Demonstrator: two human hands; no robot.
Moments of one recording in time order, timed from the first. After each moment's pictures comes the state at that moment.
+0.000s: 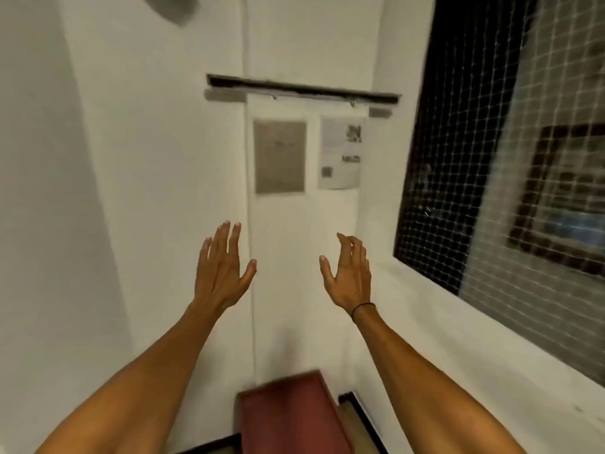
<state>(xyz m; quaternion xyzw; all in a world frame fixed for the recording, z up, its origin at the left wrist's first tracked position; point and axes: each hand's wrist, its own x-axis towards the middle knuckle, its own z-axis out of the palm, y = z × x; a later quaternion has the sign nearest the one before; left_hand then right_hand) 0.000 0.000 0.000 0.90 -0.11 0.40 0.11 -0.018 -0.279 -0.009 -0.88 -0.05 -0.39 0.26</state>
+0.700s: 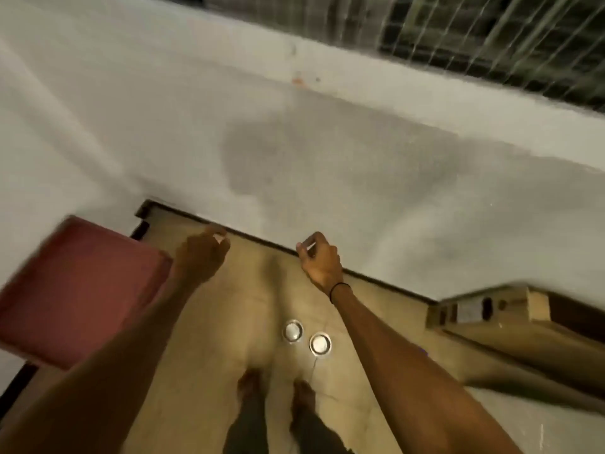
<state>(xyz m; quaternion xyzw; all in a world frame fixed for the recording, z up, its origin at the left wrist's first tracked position) -0.095 -0.433 -0.452 0.88 -0.35 -0.23 0.23 -0.320 -0.585 -0.469 -0.73 0.51 -0.10 0.45</state>
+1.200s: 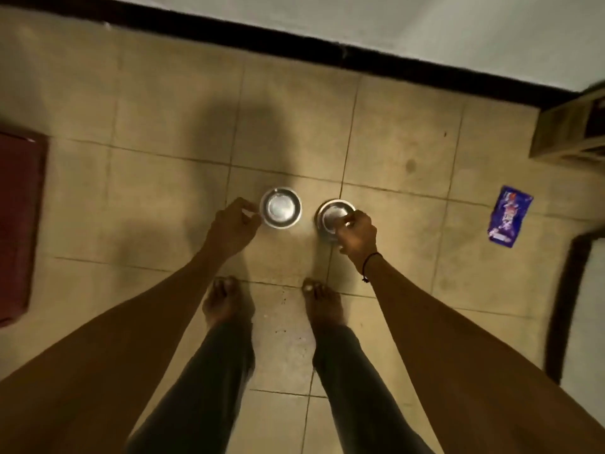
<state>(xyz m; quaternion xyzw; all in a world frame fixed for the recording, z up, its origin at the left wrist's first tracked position) -0.246 -0.404 -1.129 0.80 -0.27 -0.51 0.14 -0.488 -0.491 -1.151 -0.43 0.75 0.02 0.51</state>
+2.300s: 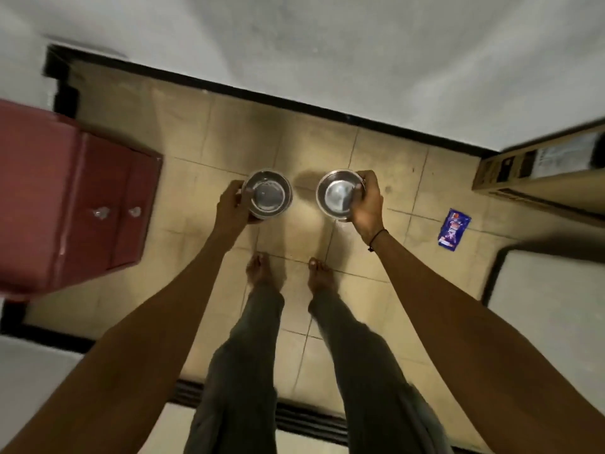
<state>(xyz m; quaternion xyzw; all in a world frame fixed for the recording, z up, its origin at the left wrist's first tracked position) -0.224 -0.406 -0.799 0.79 -0.18 -0.47 0.36 -0.467 -0.546 -0.817 -0.58 0.60 -0.15 0.52</state>
